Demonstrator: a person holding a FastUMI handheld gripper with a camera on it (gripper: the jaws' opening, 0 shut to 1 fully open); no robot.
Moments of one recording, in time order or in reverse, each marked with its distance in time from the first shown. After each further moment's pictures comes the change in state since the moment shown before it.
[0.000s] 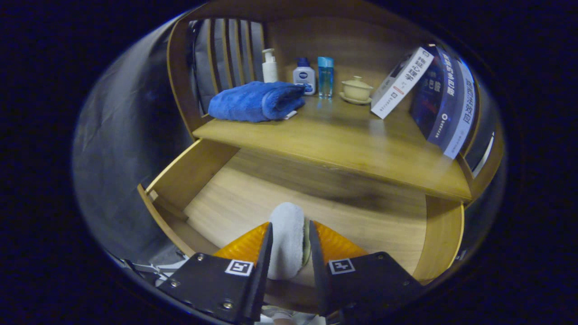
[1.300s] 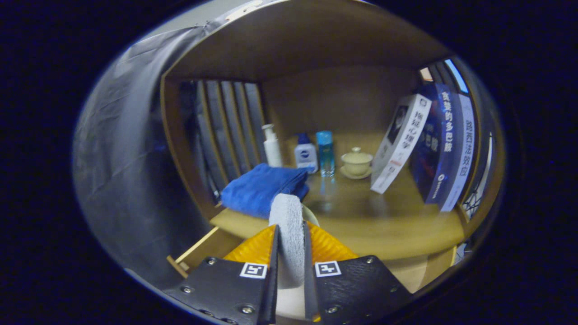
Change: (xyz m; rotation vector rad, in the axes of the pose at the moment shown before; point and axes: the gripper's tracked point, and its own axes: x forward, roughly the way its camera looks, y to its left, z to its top) arm -0.021 -0.004 0.165 0.129 -0.418 0.020
